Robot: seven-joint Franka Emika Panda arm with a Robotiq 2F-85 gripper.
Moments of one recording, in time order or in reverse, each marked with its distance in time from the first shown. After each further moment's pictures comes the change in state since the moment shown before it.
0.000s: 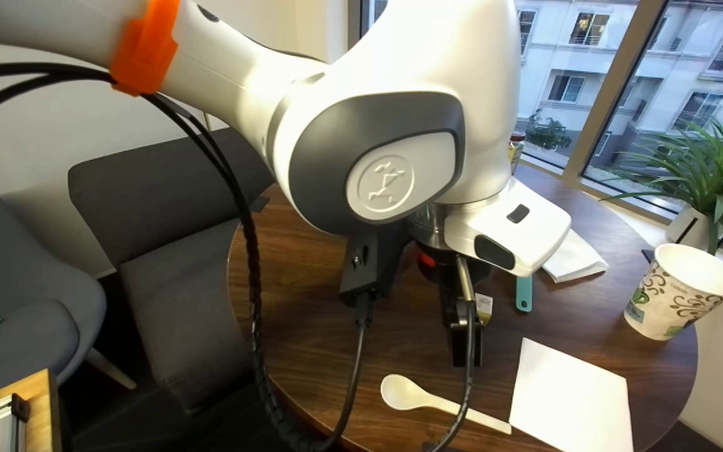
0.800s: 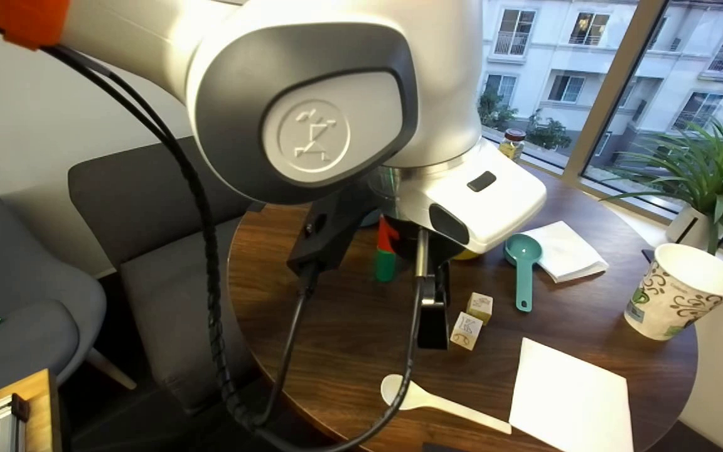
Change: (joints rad) arm 0.000 -0.145 0.016 -0.100 0.004 0.000 0.117
